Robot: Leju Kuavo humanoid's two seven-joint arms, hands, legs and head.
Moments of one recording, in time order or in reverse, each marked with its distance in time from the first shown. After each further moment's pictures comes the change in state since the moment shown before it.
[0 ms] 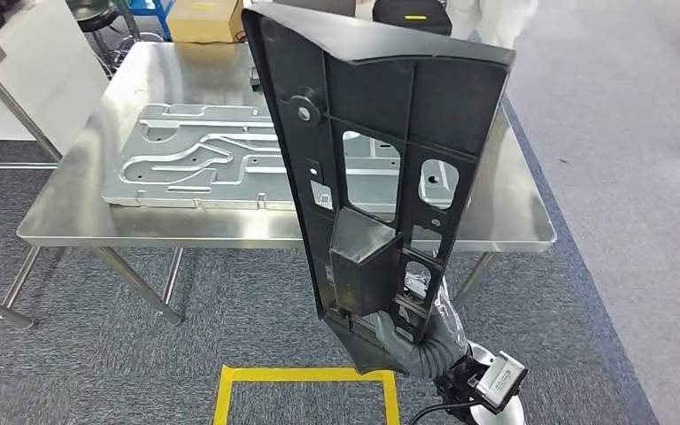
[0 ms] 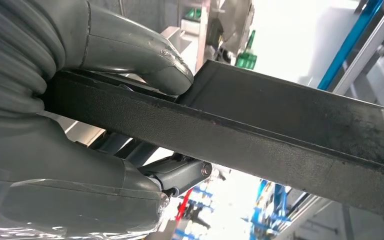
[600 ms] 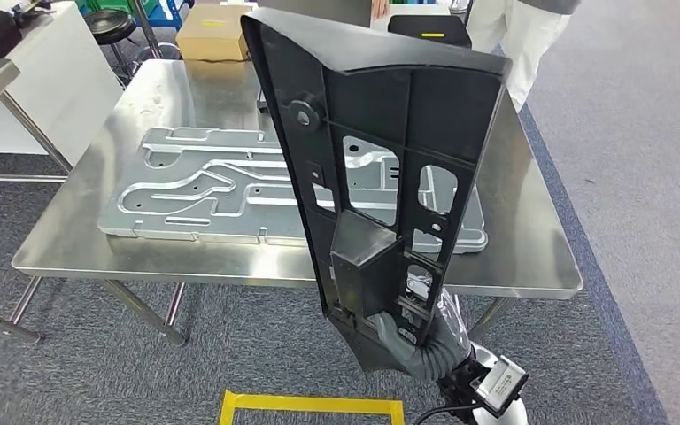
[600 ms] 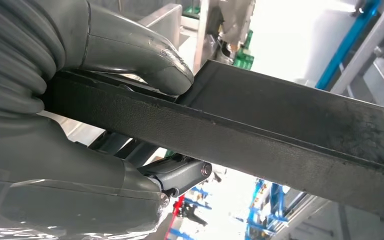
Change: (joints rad) left arm 0.005 0.002 0.002 0.000 -0.021 -0.004 -0.003; right arm -0.007 -0.016 0.001 -0.007 0.021 -0.019 0.000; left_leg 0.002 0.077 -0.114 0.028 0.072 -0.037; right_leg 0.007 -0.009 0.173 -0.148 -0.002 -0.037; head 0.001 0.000
